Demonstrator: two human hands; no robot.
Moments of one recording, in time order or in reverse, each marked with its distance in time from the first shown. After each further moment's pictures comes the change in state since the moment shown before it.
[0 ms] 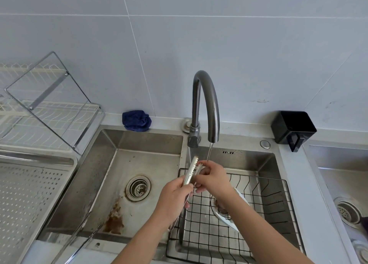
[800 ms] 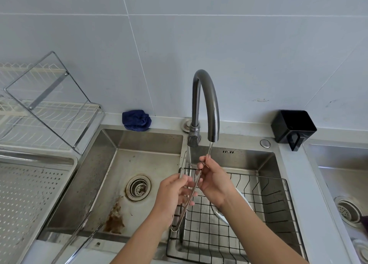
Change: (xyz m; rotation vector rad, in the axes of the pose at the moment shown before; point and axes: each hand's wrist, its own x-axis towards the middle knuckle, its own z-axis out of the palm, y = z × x) left_hand 0.001 0.005 -0.002 -0.278 0.075 -0.067; right_hand 0.002 0.001 0.007 0.806 -0.071 0.199
